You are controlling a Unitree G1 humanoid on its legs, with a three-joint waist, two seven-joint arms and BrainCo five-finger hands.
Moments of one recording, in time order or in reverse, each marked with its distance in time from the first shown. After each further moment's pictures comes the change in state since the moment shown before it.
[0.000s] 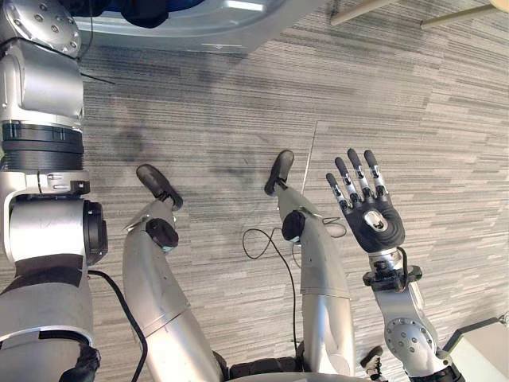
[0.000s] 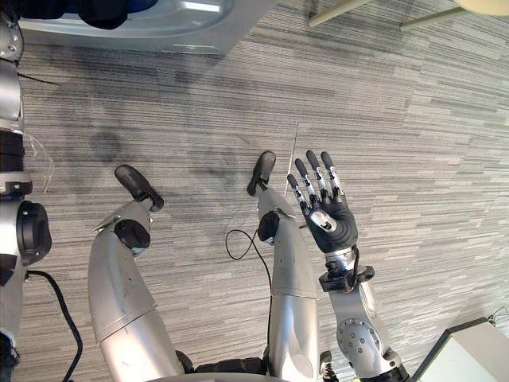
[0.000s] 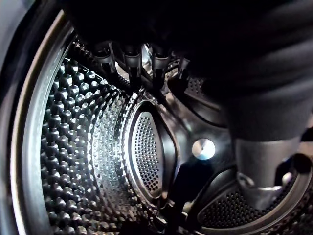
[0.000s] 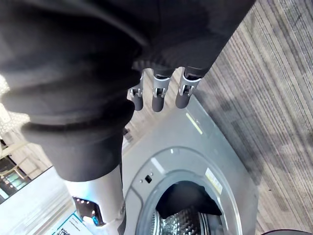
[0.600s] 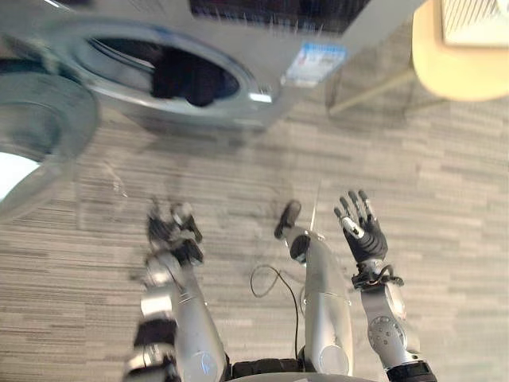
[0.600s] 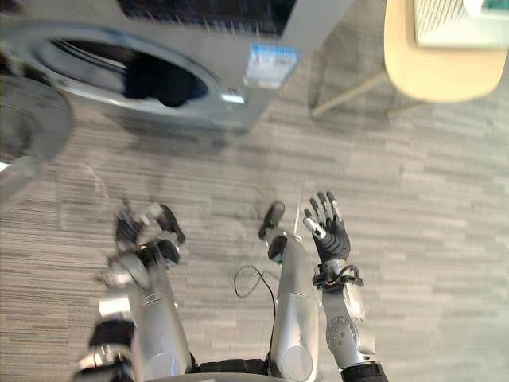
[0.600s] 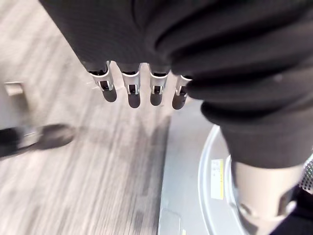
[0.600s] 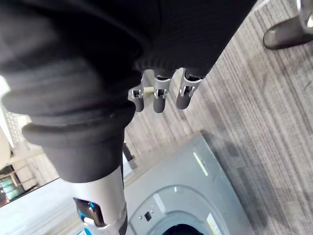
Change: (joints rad) left arm 1.247 -0.707 0.141 -0.124 -0.677 -0.229 -0.232; right arm 0.010 0.200 -0.171 0.420 -0.312 0.085 -0.167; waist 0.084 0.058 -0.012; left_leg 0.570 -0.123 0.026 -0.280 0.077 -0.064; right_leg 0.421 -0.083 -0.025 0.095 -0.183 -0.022
